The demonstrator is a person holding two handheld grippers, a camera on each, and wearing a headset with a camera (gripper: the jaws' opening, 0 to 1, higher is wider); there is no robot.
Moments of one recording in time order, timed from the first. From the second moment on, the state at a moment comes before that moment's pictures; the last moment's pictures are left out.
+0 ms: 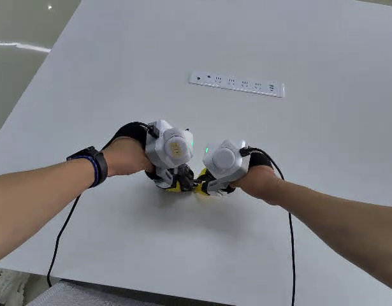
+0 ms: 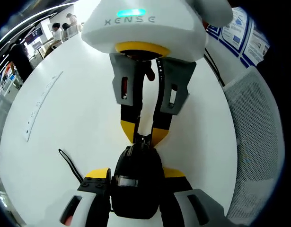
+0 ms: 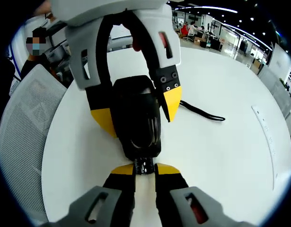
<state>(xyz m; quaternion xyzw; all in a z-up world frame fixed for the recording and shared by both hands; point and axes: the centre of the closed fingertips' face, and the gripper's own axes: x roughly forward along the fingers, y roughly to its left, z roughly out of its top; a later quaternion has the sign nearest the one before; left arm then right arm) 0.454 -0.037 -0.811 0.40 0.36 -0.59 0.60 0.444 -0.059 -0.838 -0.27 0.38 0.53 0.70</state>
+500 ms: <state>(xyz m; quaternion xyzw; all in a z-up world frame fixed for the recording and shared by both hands) 0.455 -0.034 -0.812 0.41 0.37 -0.58 0.60 0.443 -0.064 -0.838 -0.29 0.36 0.54 0.71</state>
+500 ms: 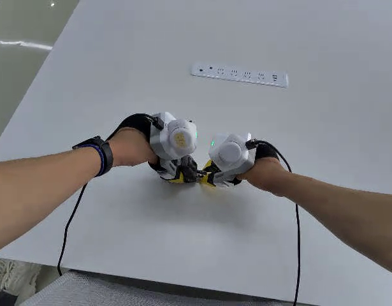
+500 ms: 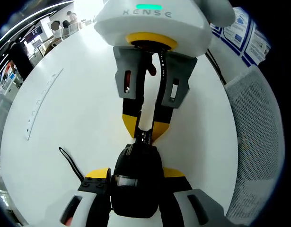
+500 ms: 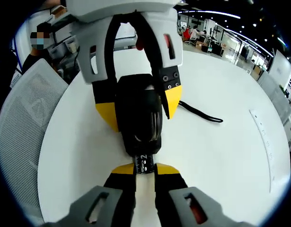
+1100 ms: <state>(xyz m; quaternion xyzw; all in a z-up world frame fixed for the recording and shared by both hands) 0.453 -0.033 -0.811 0.42 0.37 -0.58 0.60 0.437 -0.084 -0.835 -0.29 0.37 0.53 0.71</state>
